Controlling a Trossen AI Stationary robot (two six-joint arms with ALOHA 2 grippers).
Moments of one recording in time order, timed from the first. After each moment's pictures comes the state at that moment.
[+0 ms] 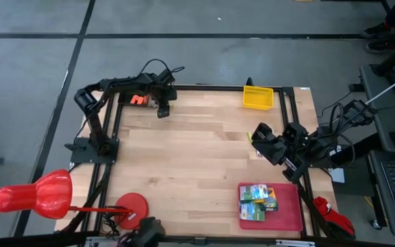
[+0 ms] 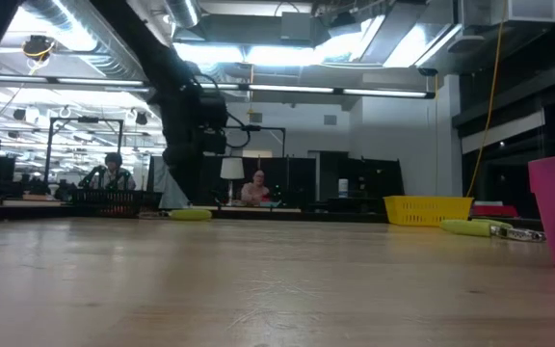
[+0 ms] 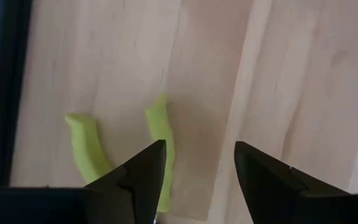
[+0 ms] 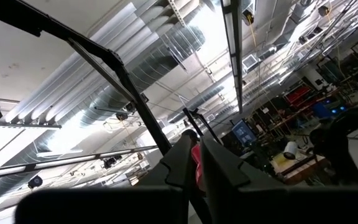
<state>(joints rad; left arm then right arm) 0.78 1.79 1.15 -0.66 0.14 0.55 0.62 1.13 0.94 0.86 0.49 0.34</state>
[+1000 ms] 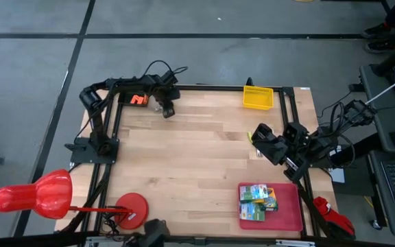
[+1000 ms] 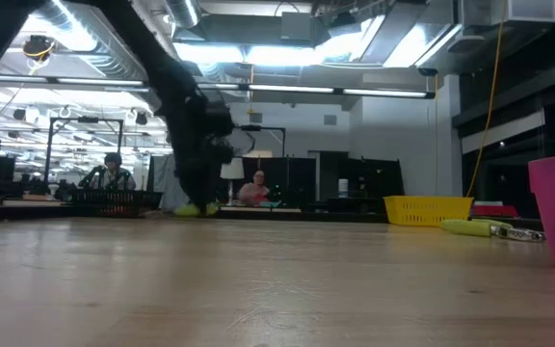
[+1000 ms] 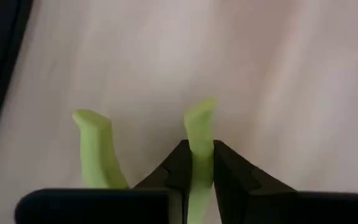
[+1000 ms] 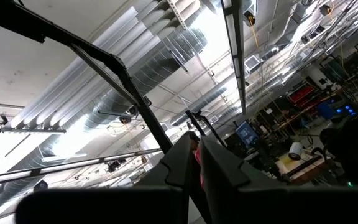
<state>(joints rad) 0.77 1.87 1.16 -0.57 0.14 0.40 0.63 1.14 0.94 0.88 0.49 0.36</state>
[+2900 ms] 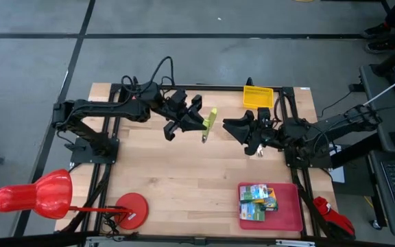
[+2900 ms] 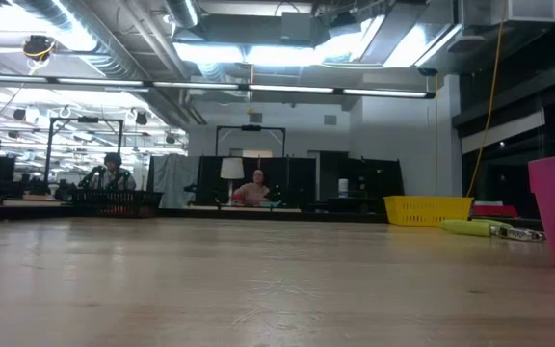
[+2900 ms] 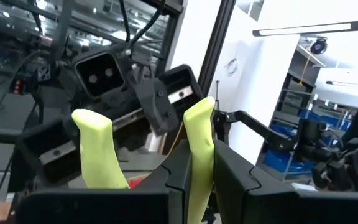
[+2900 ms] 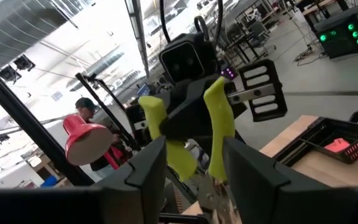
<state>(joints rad) 0.19 1.46 1.16 0.63 0.66 -0.47 0.33 1.14 0.94 0.40 0.52 0.59</state>
